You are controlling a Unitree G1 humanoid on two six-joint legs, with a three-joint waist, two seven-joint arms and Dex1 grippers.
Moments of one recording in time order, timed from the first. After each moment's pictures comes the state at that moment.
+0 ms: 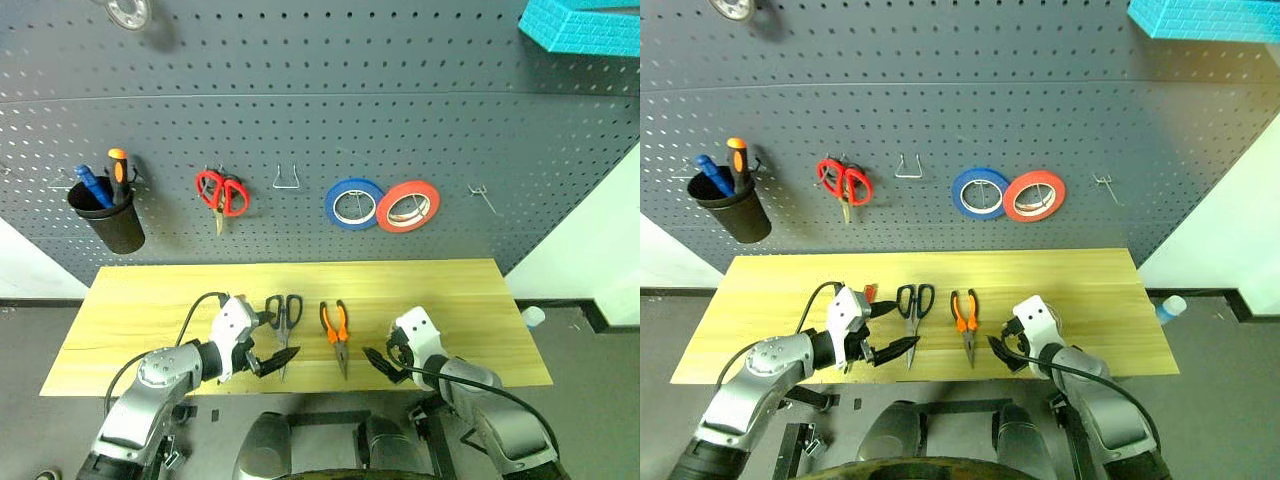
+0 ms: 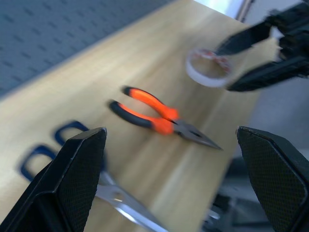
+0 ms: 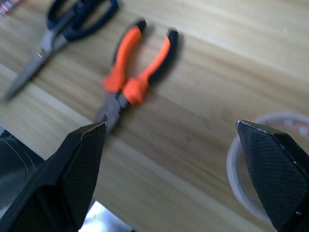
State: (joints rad) left arm 0.18 0.51 -0.10 -0.28 -0.28 0.32 -0.82; right arm 0.14 -0.39 0.19 -0.27 0.15 0.64 0.42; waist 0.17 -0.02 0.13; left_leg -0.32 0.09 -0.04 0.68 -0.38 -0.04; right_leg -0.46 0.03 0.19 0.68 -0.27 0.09
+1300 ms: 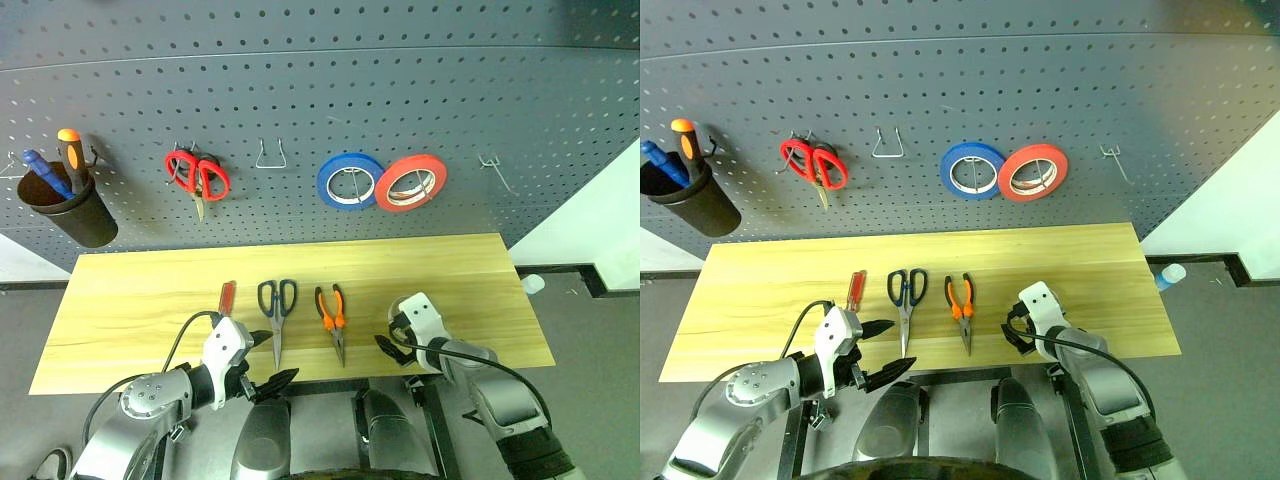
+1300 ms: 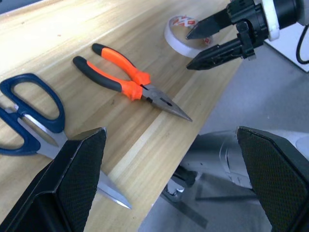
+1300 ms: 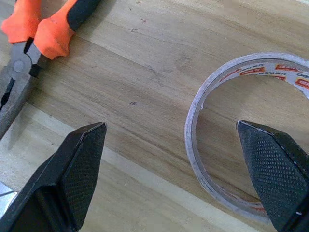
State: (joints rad) left arm 0.30 0.57 -0.08 -0.46 -0.34 0.40 -0.77; right arm -0.02 -0.39 0.18 -0.10 0.10 0.70 0.39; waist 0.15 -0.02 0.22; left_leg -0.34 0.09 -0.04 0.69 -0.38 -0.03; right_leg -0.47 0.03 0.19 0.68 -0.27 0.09
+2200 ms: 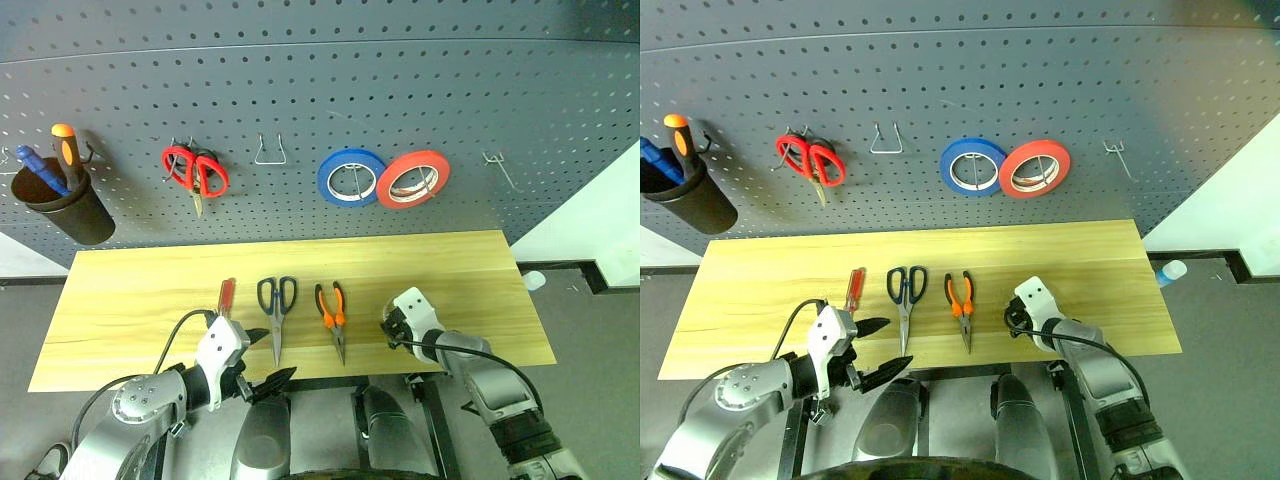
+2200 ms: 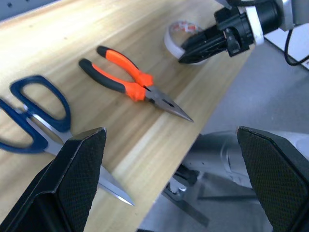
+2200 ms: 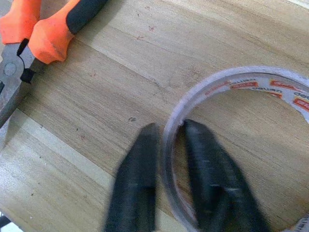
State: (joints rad) left arm 0.32 0.59 -0.06 -0.51 -0.36 0.41 -0.74; right arm -0.10 -0.40 0.20 0.04 0.08 0.56 0.48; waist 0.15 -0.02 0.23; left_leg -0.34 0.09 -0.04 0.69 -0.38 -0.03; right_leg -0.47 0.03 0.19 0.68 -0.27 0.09
